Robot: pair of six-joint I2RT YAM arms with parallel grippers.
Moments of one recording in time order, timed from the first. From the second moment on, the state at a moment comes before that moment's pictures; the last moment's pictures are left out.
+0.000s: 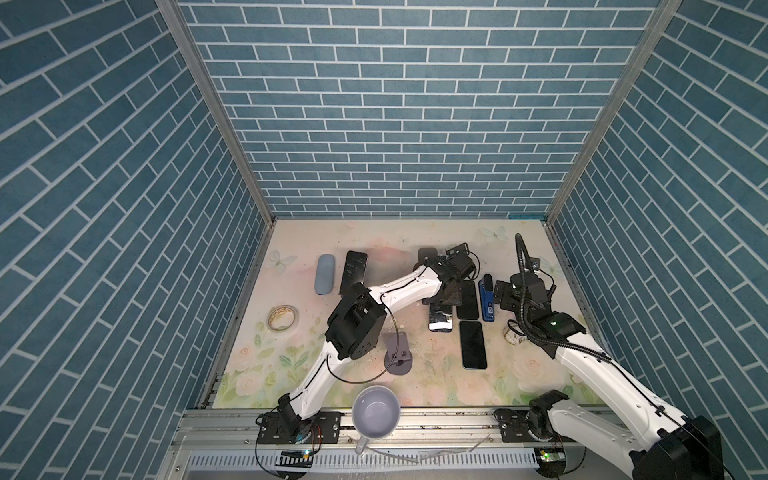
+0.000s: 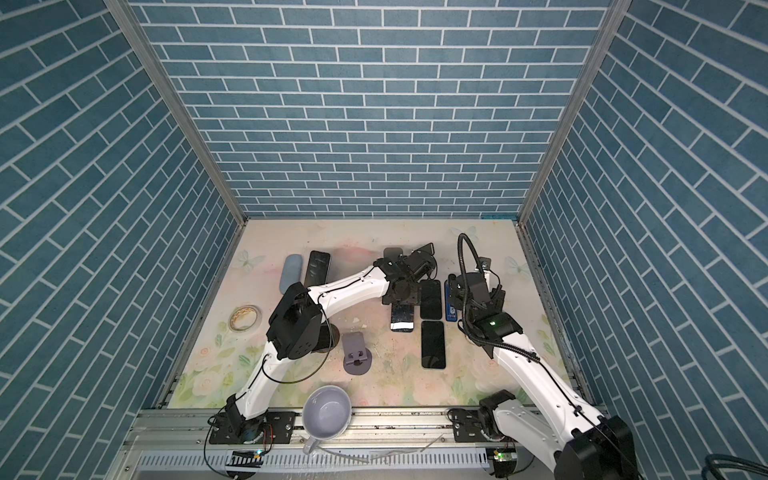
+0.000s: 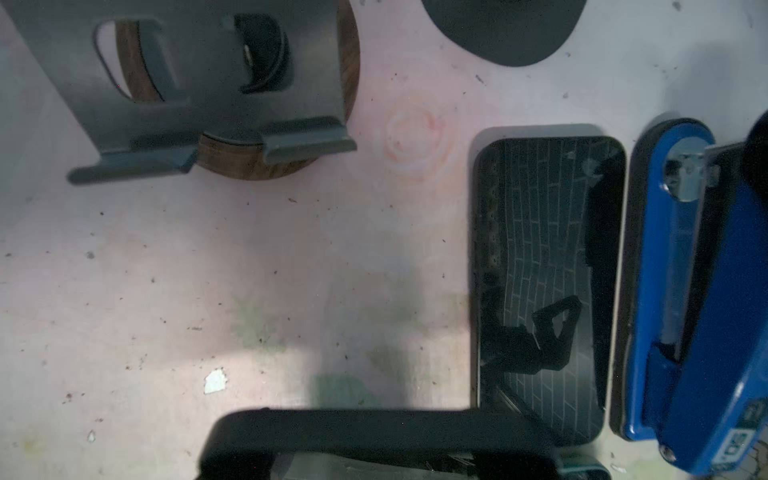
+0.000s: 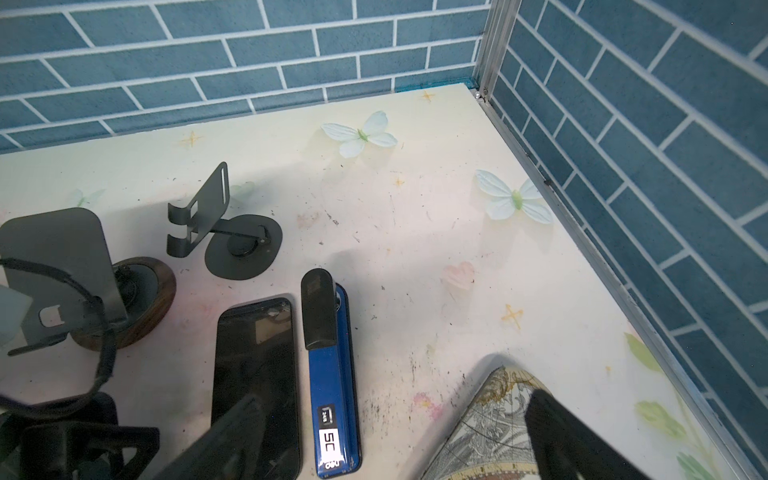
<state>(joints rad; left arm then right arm) -0.90 2.31 1.99 -0.91 -0.15 -0.81 0.44 0.98 0.69 -0.37 0.52 0.37</state>
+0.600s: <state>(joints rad) -0.87 2.40 2.07 -0.95 -0.13 -0.82 0.42 1.03 0.69 -0.35 0.48 0.37</state>
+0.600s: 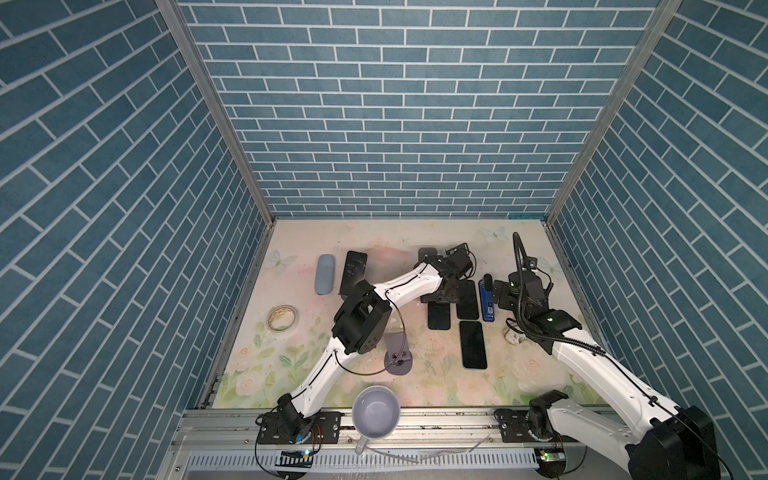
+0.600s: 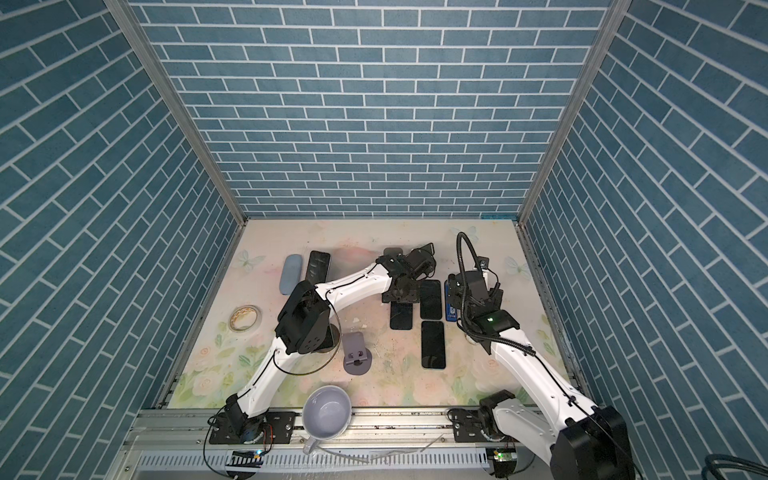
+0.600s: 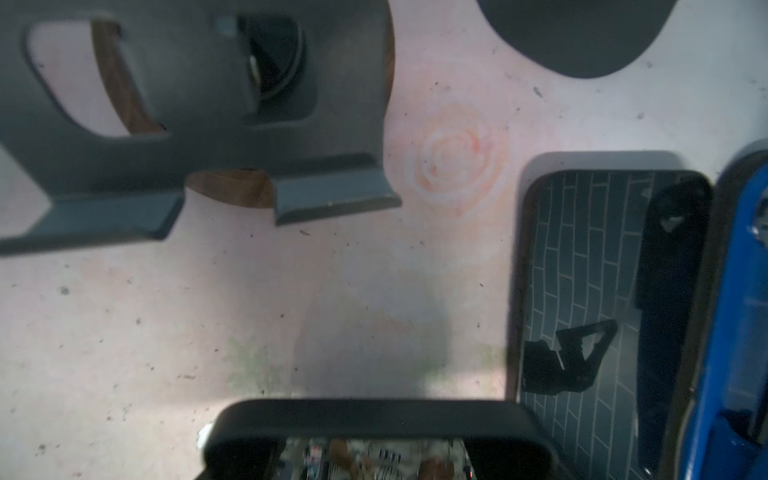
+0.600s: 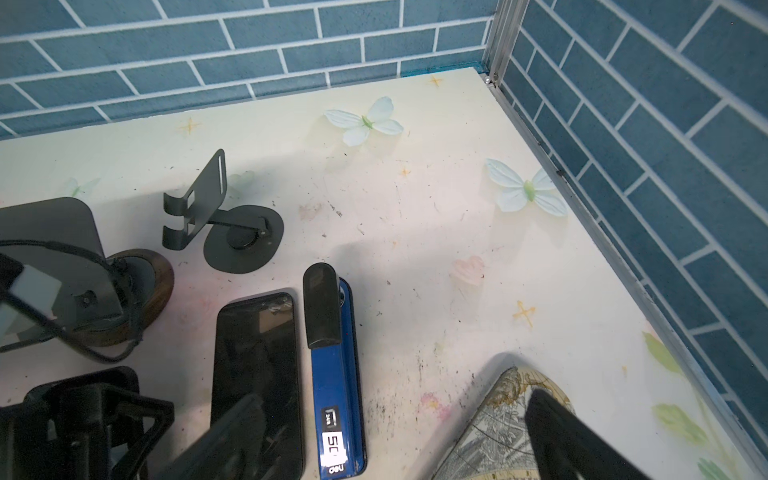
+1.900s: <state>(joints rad) -0.84 2.43 2.09 -0.95 -0.13 -0.82 0.40 1.03 0.69 -0.33 0.44 0.37</state>
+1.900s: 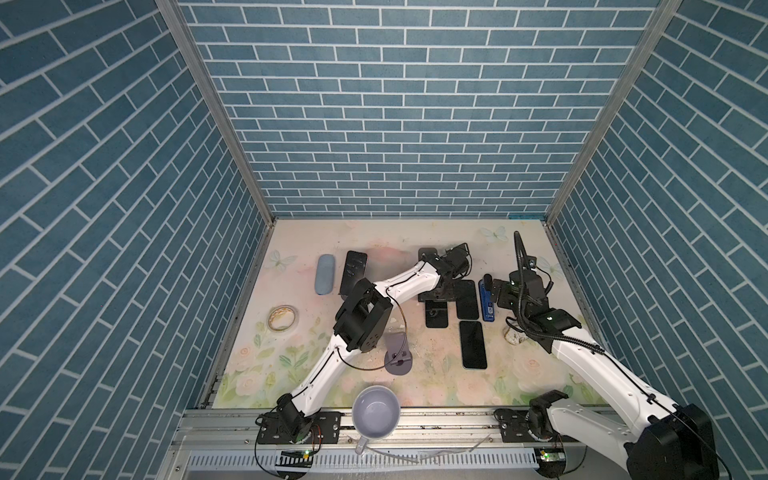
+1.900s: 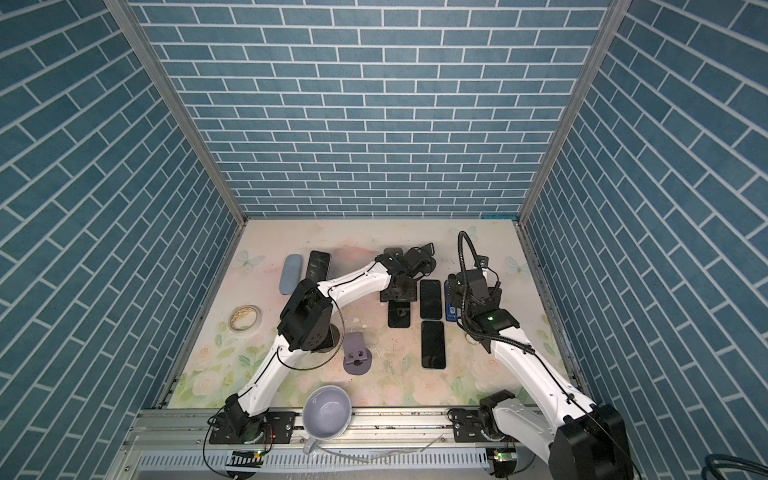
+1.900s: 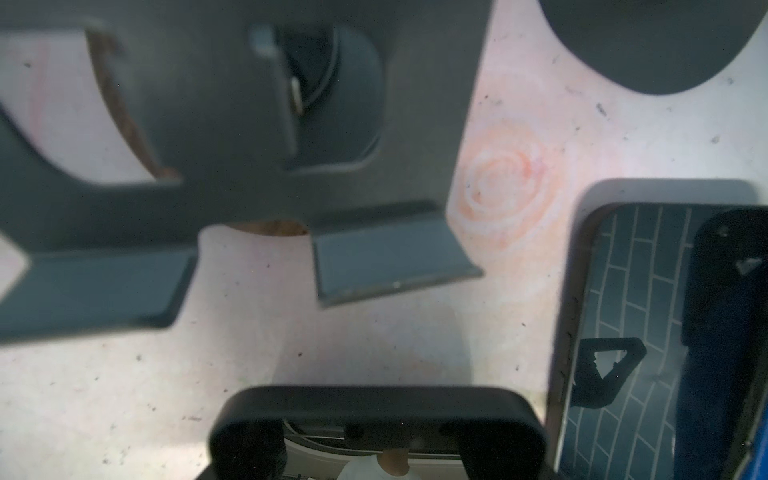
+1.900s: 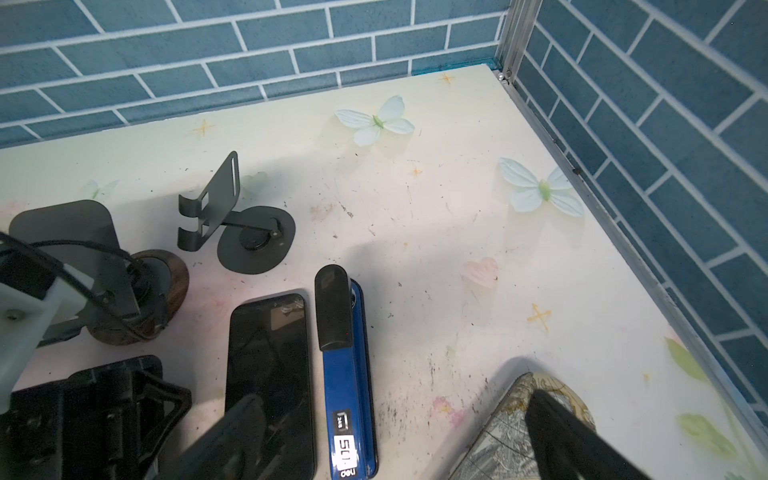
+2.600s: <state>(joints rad) -0.84 2.43 2.09 -0.95 -0.13 -0.81 0.40 1.03 0.69 -0.32 0.44 0.37</state>
